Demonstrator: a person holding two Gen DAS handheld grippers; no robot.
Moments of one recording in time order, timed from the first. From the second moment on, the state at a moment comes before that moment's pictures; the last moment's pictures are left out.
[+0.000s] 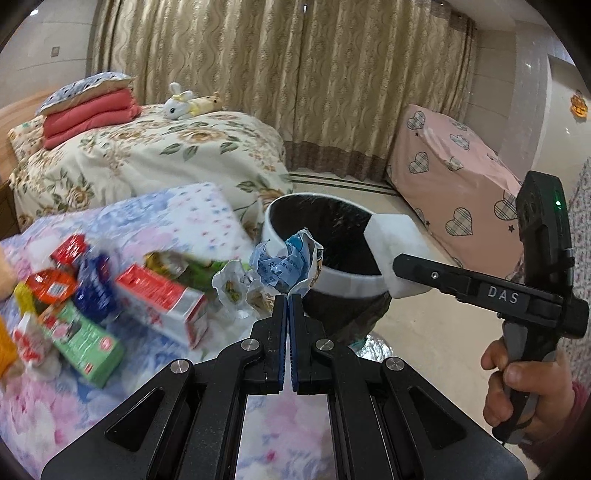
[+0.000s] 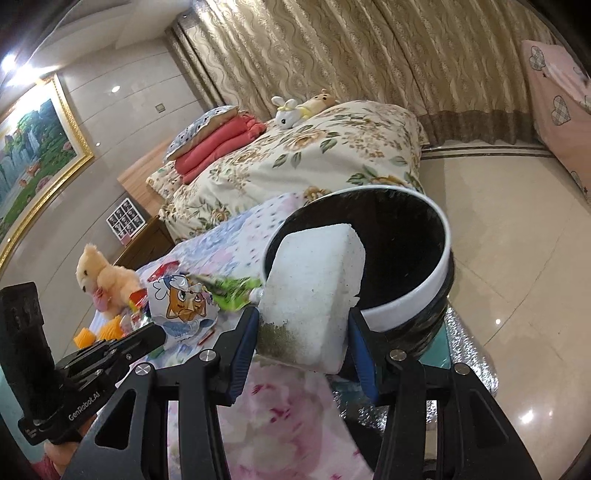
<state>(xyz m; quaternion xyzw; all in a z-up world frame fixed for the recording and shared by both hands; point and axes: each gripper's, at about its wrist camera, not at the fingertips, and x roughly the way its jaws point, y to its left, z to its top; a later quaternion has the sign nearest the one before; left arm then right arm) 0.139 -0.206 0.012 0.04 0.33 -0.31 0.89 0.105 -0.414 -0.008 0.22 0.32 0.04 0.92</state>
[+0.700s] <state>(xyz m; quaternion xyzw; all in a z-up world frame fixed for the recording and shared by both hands) 0.186 -0.281 0.015 0.06 0.33 -0.34 0.88 0.148 -0.466 -0.011 0.23 0.34 0.02 0.91</state>
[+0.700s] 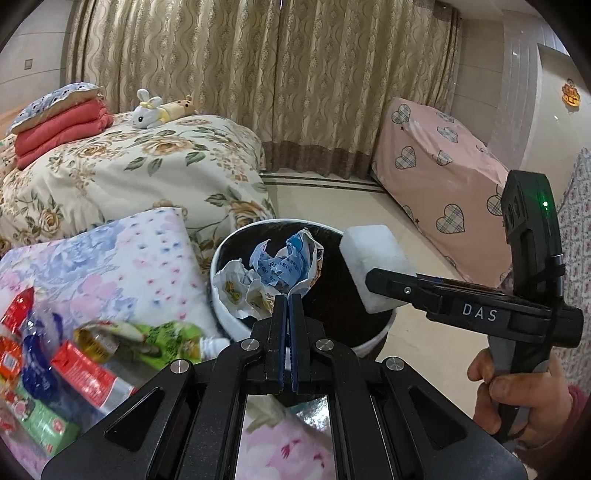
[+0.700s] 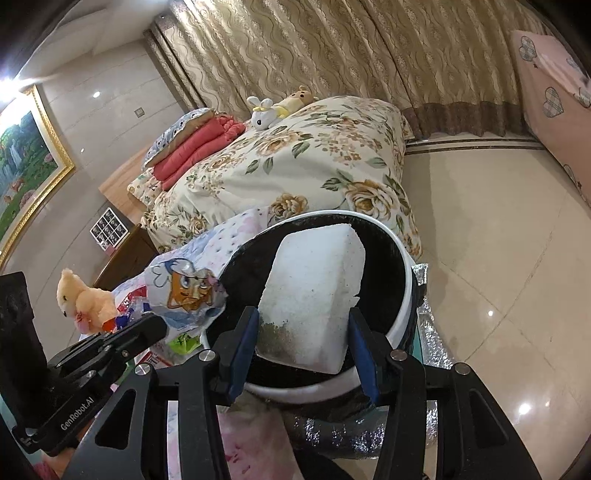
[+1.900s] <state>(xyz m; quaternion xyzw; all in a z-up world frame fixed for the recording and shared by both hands) 0.157 -0.192 -0.024 0.01 0.38 -0.26 0.89 0.127 -0.424 -0.012 0.23 0.34 0.03 0.91</state>
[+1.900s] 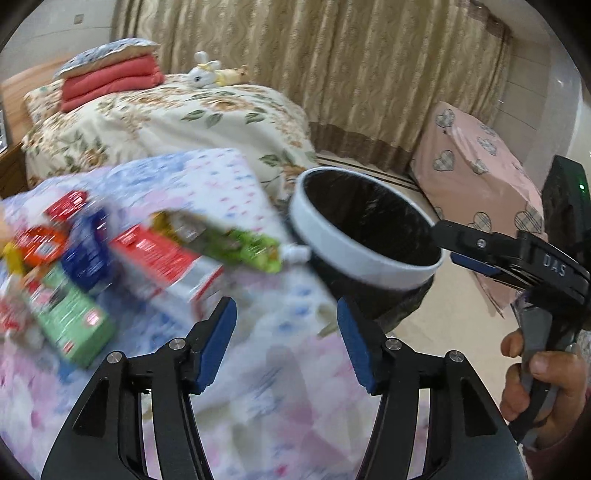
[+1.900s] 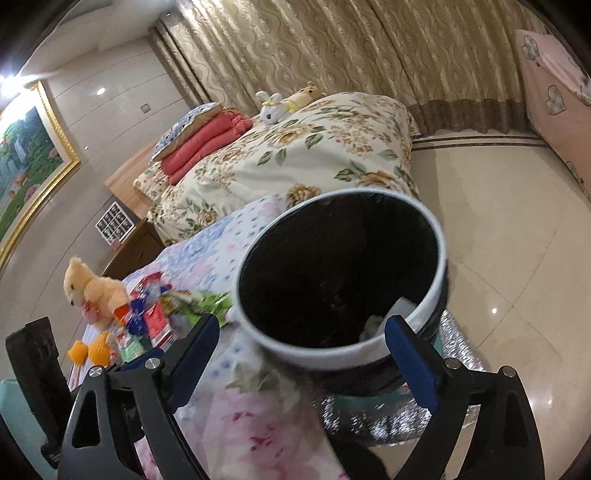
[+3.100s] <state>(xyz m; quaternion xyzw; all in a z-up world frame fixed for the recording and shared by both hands) 0.157 -0.012 -0.054 -0.07 0.40 -0.07 0.91 0.155 -0.270 -0.036 0.14 0.38 0.16 0.90</state>
